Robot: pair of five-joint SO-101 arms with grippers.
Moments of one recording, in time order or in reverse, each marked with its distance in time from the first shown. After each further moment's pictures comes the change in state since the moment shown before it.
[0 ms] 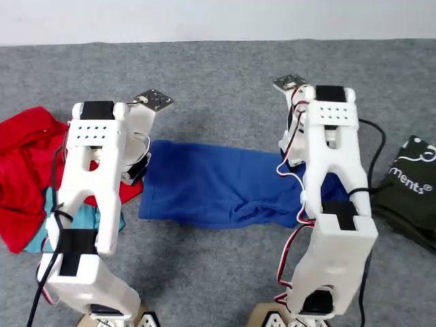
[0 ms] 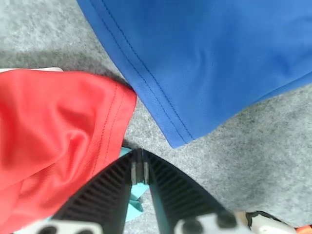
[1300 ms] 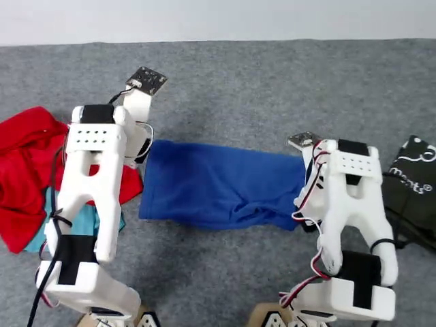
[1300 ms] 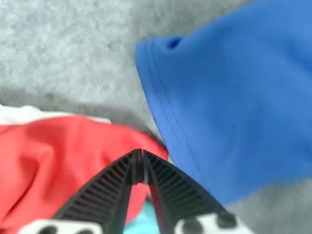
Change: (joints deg) left arm 1.4 -2.3 6.0 -20.7 9.4; right arm 7.7 -28.8 51.2 -14.2 6.9
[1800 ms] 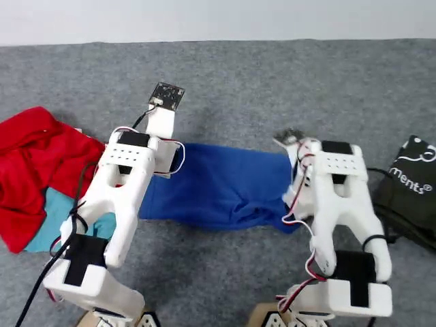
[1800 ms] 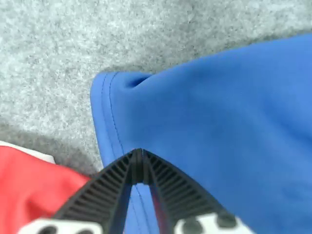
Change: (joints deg) left arm 7.5 0.0 15.7 -21.5 14.6; right arm -6.9 0.0 -2.4 -5.0 -0.2
